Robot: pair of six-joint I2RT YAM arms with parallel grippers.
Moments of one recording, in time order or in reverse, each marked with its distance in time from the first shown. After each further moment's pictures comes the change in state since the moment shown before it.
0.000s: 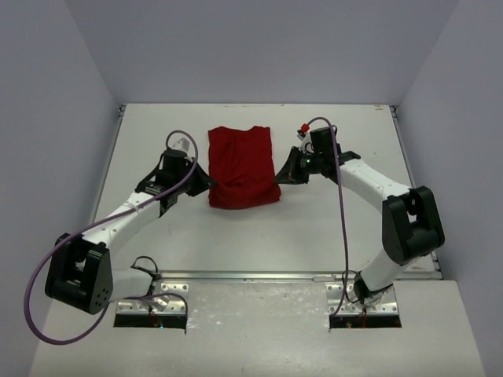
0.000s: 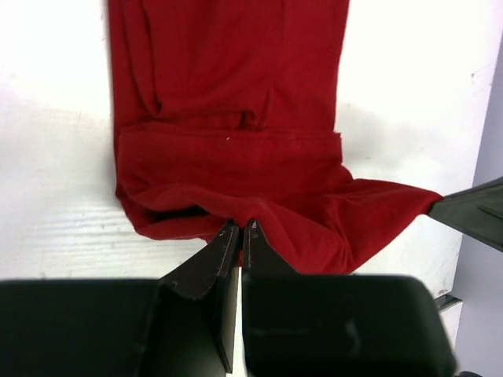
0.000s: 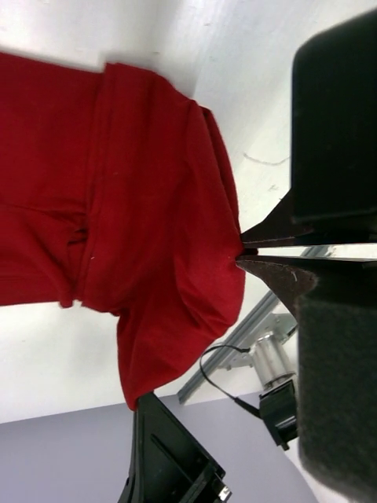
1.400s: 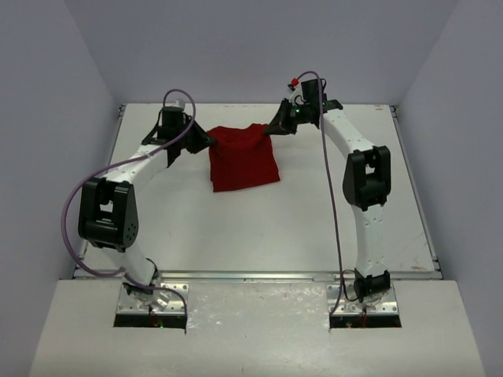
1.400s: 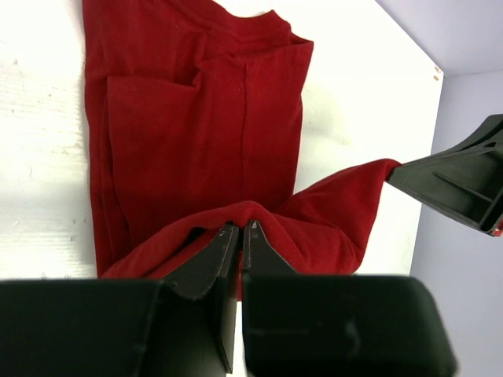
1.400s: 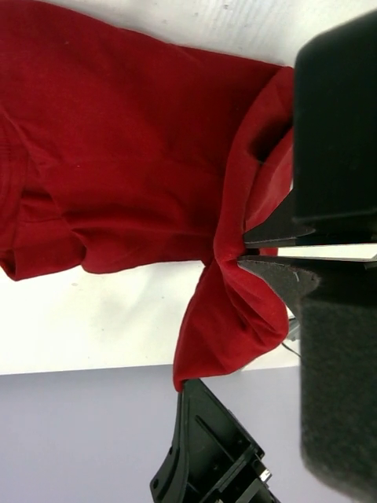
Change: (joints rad) left arm 0.149 0.460 0.497 0.039 0.109 -0.018; right arm -0.100 0.685 1.009 -0.298 -0.121 -0.066
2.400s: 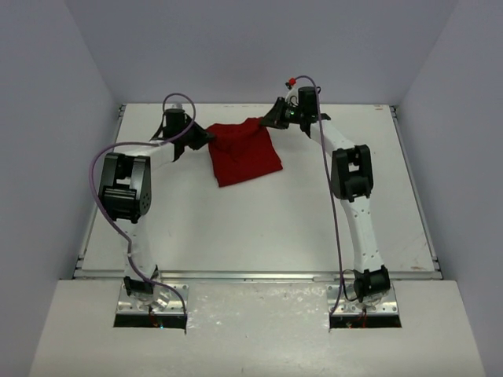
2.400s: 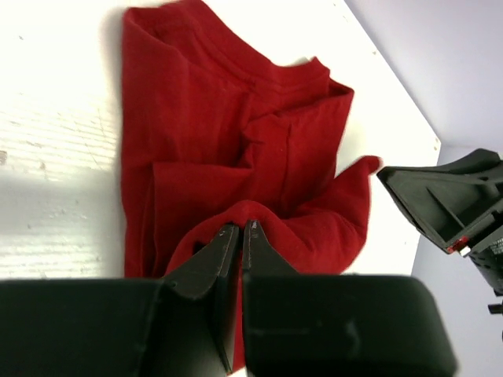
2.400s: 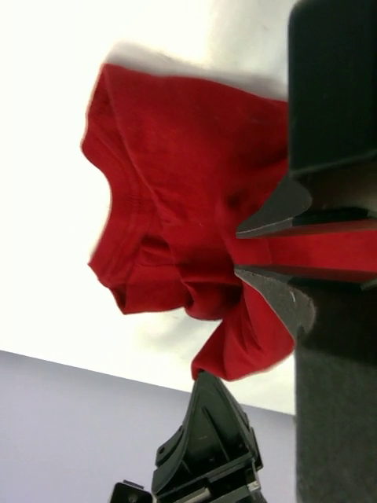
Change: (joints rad) left arm 0.064 0.321 0.120 0.220 0.010 -0.109; right arm -0.023 0.322 0.176 0.452 -0.037 0.014
